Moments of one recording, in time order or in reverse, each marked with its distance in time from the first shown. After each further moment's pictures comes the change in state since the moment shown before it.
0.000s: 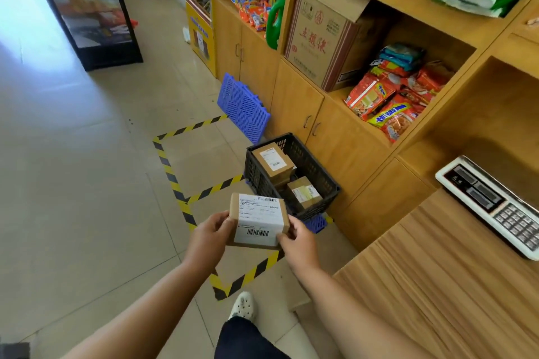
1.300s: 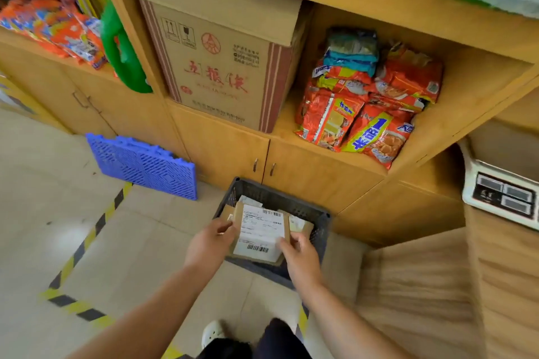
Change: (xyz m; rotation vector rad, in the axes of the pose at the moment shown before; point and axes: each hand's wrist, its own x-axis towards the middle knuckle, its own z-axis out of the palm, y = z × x) left_hand 0.560 0.205 0.099 0.544 -0.594 0.075; right_hand 0.450 -0.134 0.005 0.370 0.540 0.453
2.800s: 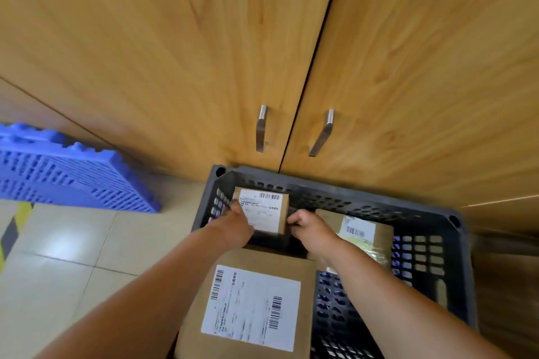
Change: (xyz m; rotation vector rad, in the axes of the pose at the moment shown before) left_hand 0.531 -0.219 0.228 0.835 -0.460 -0.059; right_hand 0.527 0.275 0.167 -0.273 -0.196 0.238
